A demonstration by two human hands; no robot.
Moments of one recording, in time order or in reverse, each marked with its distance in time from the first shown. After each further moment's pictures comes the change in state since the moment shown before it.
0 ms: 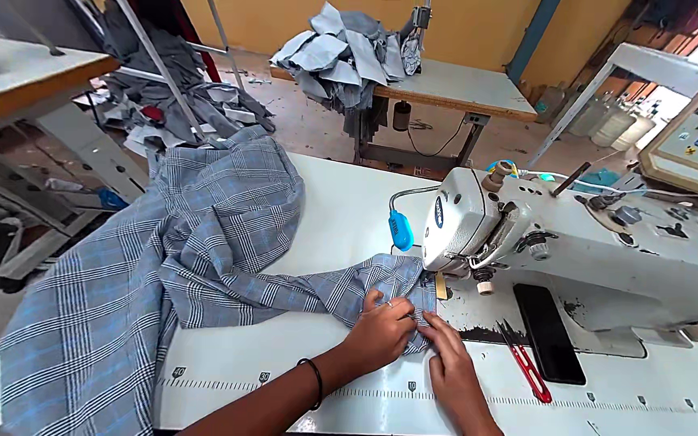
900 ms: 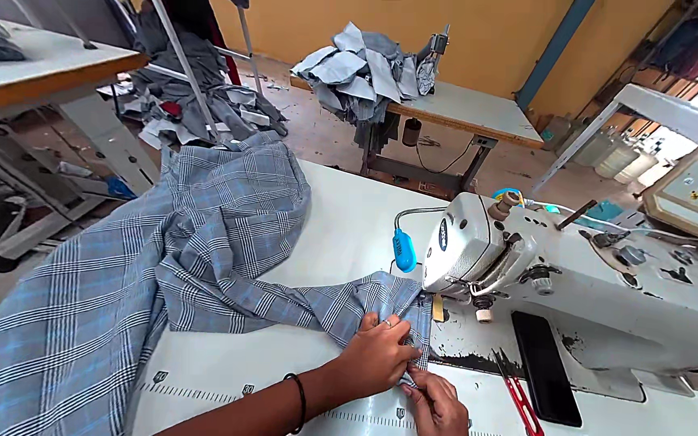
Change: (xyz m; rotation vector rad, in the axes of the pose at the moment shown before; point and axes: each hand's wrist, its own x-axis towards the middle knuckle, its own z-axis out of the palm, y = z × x) left_hand 0.014 0.011 -0.019 -0.031 -0.286 -0.052; right_hand -0.016 -0.026 -0.001 0.122 0.113 0.079
